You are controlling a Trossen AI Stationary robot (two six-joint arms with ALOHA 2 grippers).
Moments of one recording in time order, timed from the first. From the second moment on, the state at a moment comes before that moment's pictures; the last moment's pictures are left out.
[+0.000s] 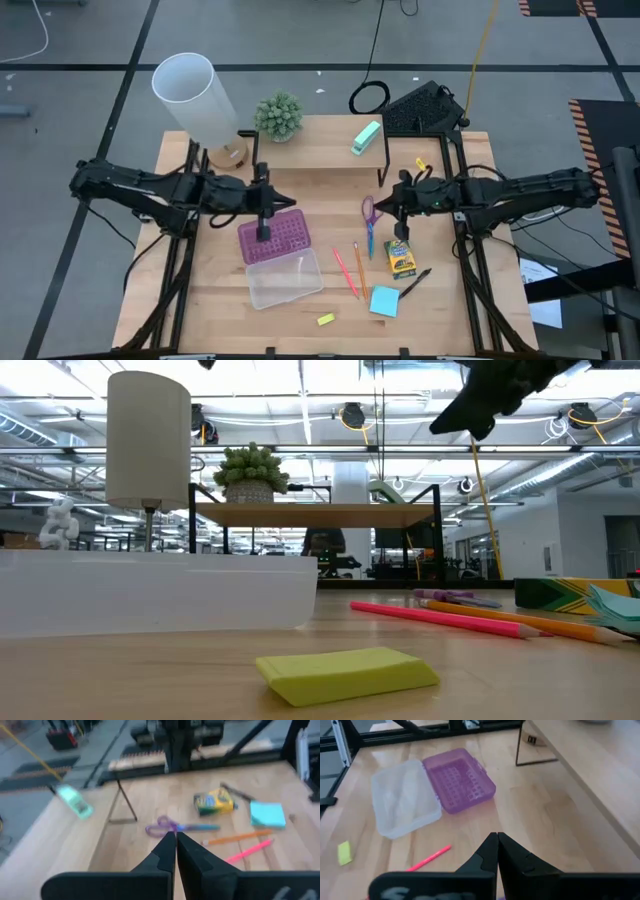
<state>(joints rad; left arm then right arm) -0.16 1.15 1.06 -0.35 -0.29 0.07 0.06 0.94 0.70 -0.28 0.16 0.16</state>
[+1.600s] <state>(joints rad) -0.21 1.78 1.52 -0.54 0.00 0.34 0.00 0.89 0.68 -0.60 0.15 0.11</state>
